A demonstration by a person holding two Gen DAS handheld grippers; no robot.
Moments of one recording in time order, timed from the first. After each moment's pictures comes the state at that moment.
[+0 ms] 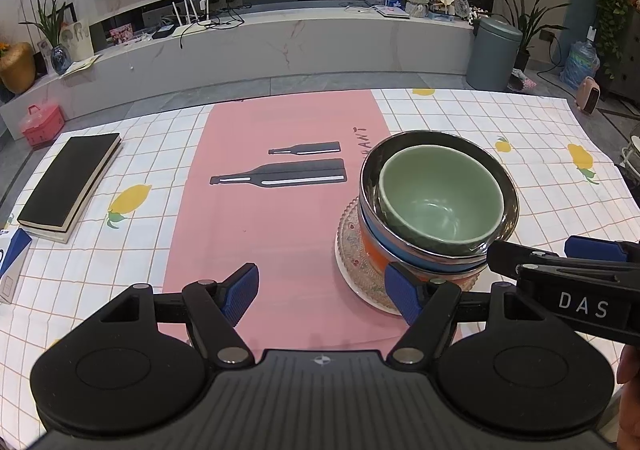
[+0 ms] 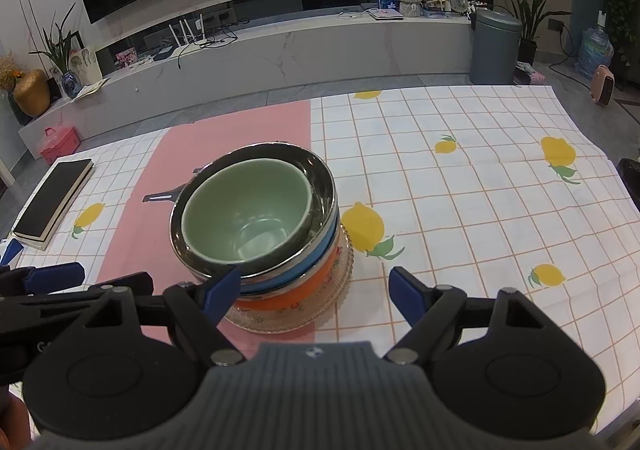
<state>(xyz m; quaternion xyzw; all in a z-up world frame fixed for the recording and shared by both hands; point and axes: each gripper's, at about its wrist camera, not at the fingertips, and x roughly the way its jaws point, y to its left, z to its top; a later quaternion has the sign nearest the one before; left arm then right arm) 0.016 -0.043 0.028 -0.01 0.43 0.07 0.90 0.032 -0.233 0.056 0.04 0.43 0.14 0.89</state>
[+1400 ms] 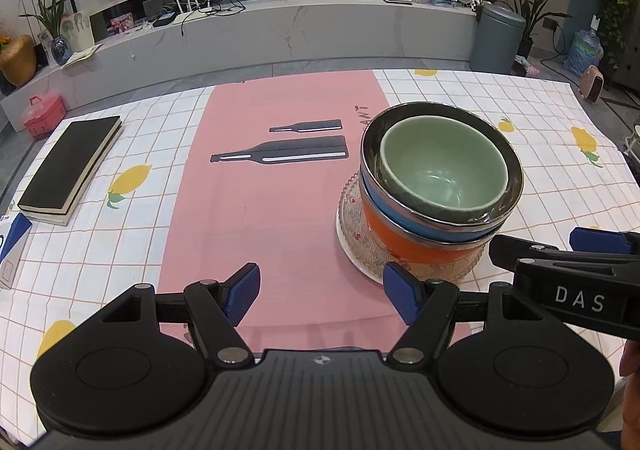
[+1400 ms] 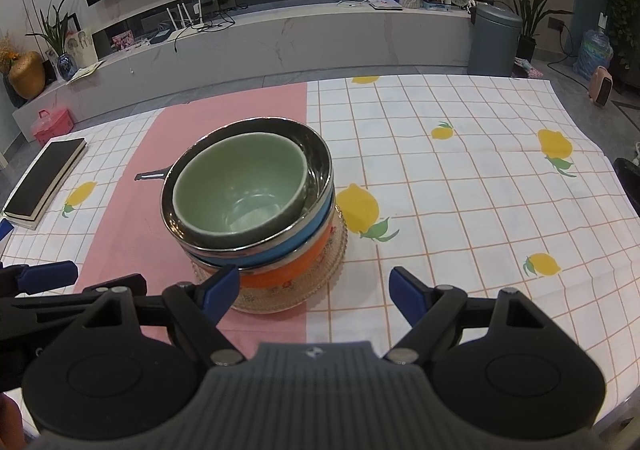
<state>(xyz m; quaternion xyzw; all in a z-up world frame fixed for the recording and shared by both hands) 0.007 -0.045 0.016 -0.01 0.45 0.08 0.89 0.027 -0.232 0.044 0.02 0.45 0.13 0.89</state>
